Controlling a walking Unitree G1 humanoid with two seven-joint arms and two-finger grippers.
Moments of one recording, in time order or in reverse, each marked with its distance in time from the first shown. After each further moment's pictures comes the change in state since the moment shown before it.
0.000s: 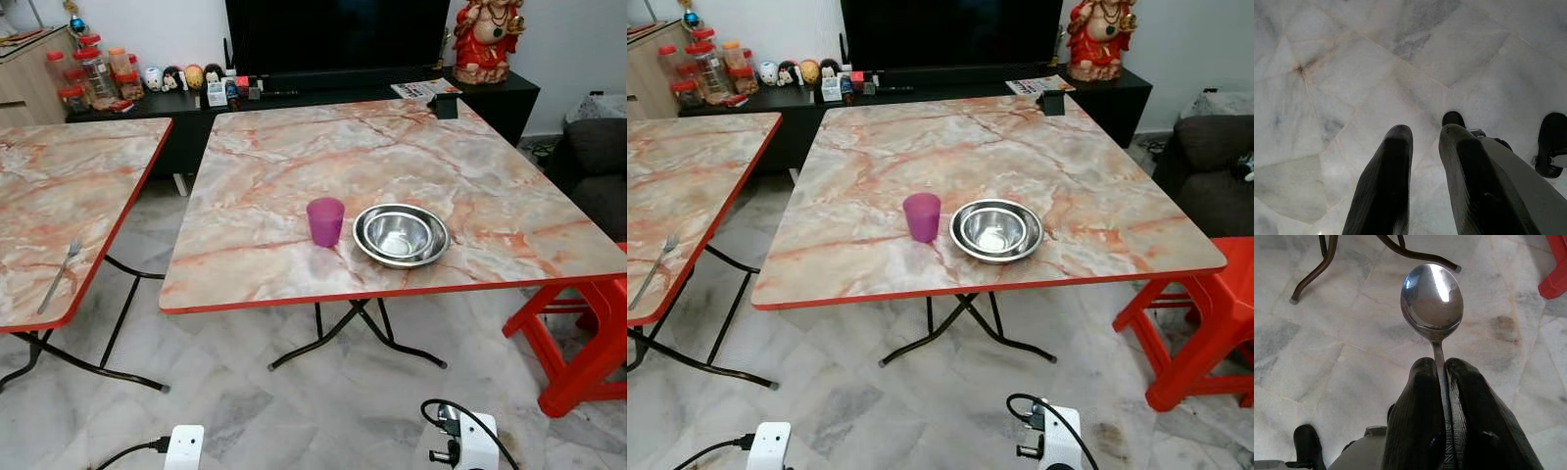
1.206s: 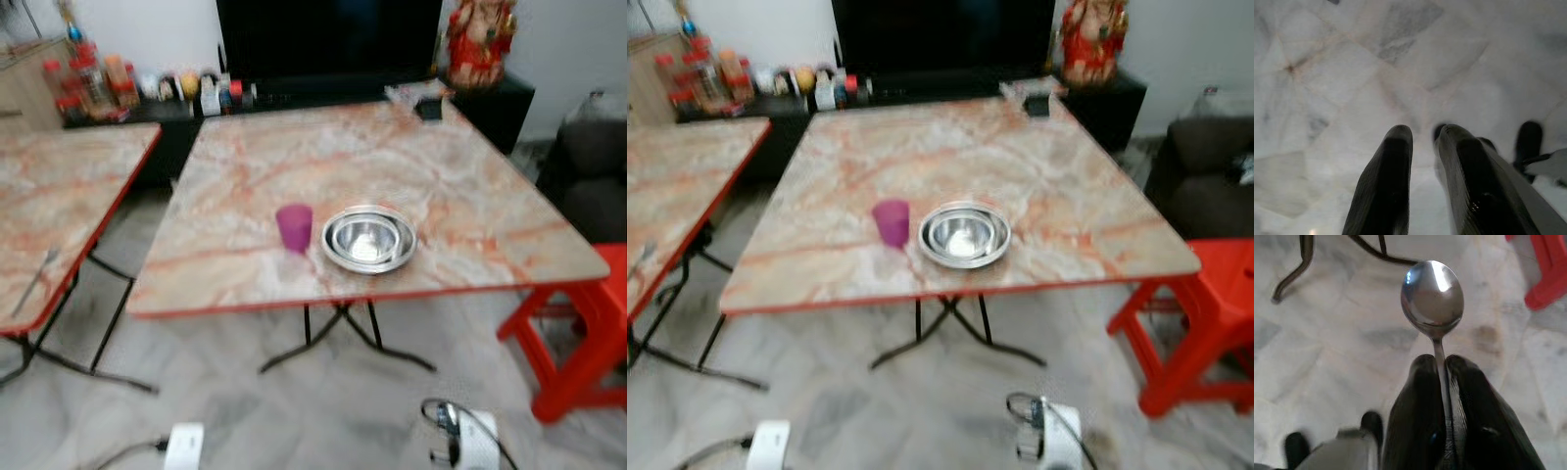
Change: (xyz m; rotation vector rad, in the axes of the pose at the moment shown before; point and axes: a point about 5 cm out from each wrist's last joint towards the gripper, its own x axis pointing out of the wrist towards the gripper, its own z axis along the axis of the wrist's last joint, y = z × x) left arm 0.000 -0.007 0.003 -0.003 -0.007 -0.009; right arm -0.001 -0.008 -0.001 -0.015 0.001 -0.027
